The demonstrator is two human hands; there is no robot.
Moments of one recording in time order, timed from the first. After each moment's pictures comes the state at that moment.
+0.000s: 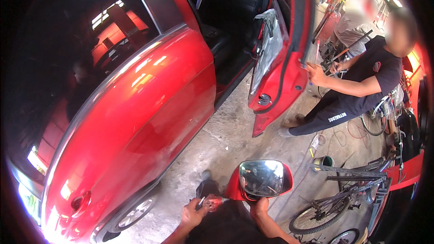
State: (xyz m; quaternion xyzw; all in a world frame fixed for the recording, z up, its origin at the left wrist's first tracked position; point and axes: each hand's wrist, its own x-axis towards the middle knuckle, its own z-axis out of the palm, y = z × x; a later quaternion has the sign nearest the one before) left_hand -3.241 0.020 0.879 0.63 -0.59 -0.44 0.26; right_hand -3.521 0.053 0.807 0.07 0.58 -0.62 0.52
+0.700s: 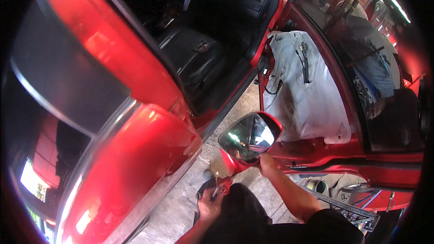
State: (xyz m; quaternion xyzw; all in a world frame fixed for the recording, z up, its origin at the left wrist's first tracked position) left_hand -3.419 -0.314 0.791 0.63 -0.45 -0.51 0.38; right_hand -3.724 -0.418 0.680 -0.20 0.68 -0.47 0.52
